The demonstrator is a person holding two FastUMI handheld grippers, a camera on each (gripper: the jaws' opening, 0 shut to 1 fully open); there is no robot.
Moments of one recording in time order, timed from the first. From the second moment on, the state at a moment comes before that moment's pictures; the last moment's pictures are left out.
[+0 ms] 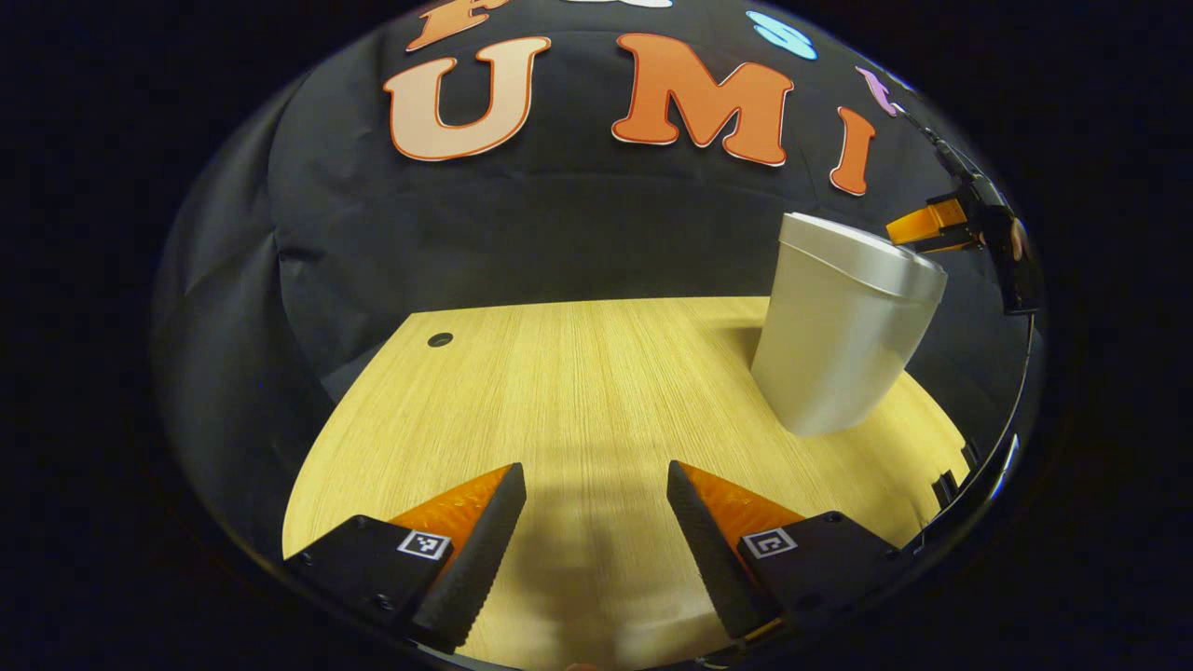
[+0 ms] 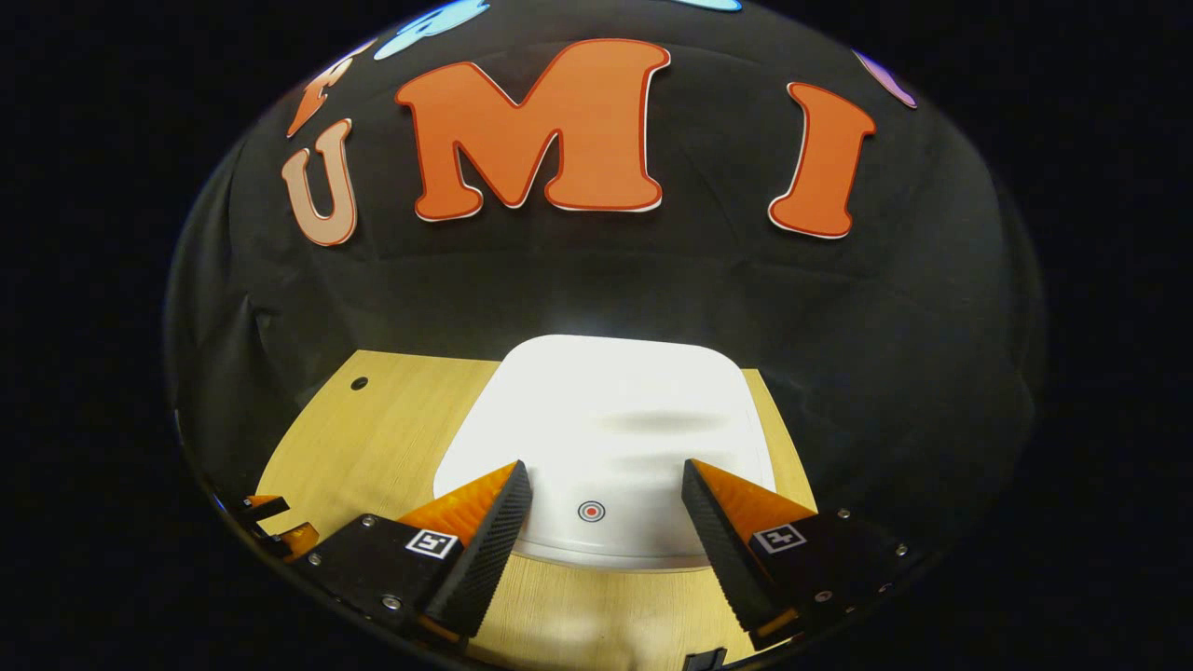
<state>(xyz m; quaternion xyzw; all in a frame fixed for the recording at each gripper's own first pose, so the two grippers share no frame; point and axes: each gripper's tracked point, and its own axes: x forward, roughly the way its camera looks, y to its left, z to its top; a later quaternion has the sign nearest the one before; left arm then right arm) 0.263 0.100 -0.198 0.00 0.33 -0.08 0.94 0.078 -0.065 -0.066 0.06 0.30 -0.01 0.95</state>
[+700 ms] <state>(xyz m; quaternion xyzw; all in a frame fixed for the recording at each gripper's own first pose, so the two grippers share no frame) 0.315 0.138 -0.132 0.03 0.23 -0.04 0.97 0.066 -0.010 -0.033 0.07 0.18 0.00 0.98</state>
